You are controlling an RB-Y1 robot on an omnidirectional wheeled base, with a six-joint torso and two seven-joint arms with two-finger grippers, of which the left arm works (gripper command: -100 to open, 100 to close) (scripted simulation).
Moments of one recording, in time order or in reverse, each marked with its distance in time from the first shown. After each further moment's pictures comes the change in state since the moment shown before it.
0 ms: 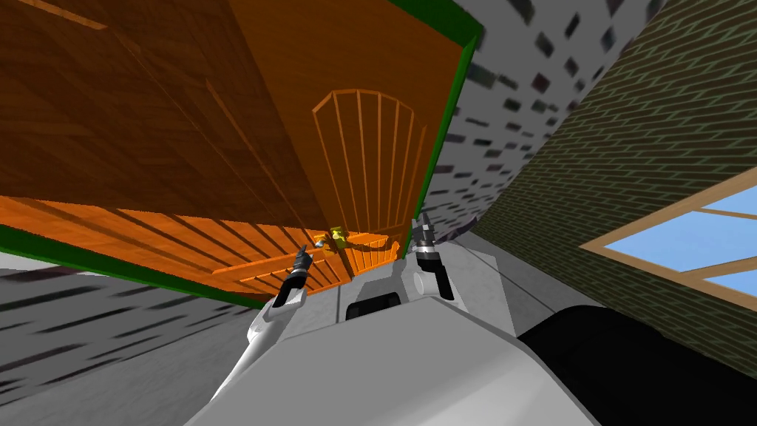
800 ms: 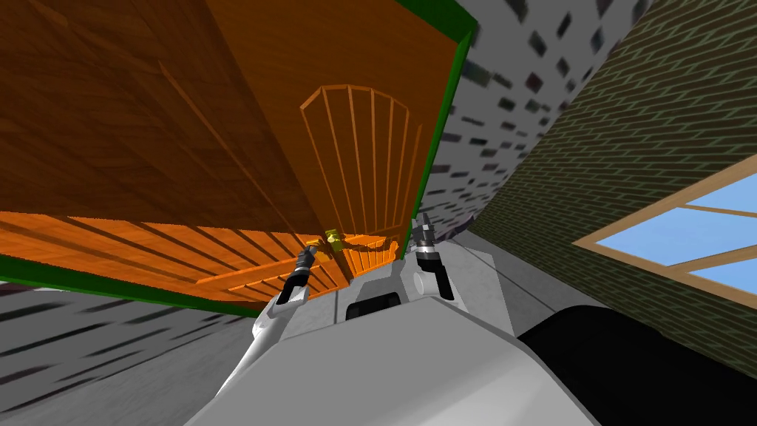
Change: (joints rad) arm -0.018 -0.010 -0.013 0.008 -0.003 -0.008 -0.001
